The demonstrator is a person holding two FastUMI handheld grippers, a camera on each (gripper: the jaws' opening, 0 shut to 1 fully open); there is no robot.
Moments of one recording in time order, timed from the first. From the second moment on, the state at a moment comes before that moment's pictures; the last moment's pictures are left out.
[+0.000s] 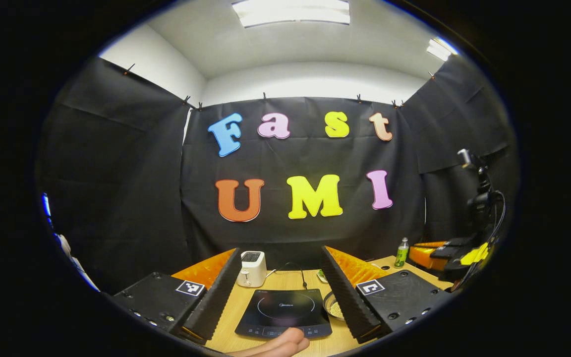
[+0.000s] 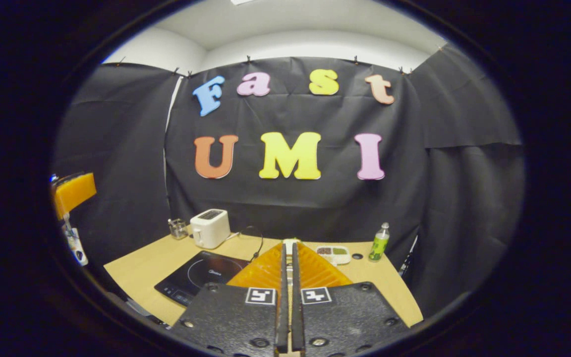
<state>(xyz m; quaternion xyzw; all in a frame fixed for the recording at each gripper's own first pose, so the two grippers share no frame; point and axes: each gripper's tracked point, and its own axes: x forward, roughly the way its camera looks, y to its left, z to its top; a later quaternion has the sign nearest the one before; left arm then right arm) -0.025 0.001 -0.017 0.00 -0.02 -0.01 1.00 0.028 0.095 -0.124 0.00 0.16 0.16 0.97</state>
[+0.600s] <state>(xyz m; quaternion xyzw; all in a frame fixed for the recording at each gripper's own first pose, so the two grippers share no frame) -0.021 0.016 -0.030 0.00 -0.01 0.00 1.00 0.021 0.160 -0.270 -0.02 0.33 0.20 0.92</state>
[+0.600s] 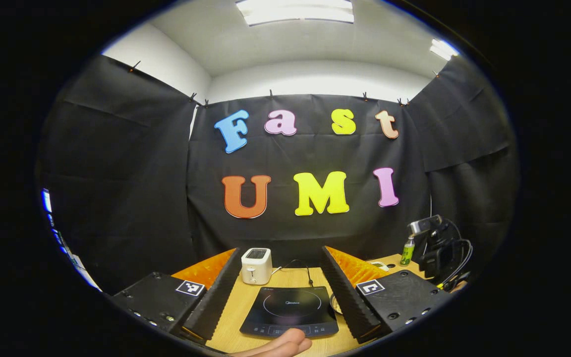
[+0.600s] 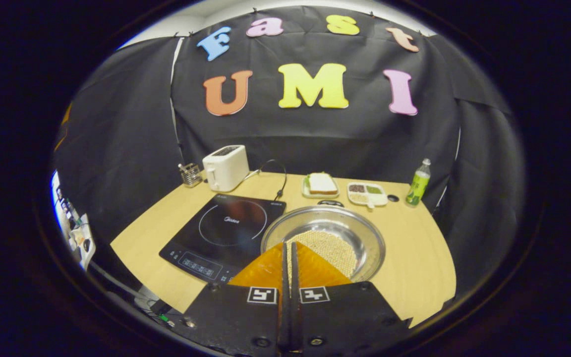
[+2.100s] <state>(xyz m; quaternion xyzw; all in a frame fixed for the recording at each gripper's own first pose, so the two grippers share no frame) -0.024 -0.001 -0.044 0.01 -0.01 -0.01 1.00 -0.012 0.152 -0.393 -0.04 0.44 0.21 0.87</state>
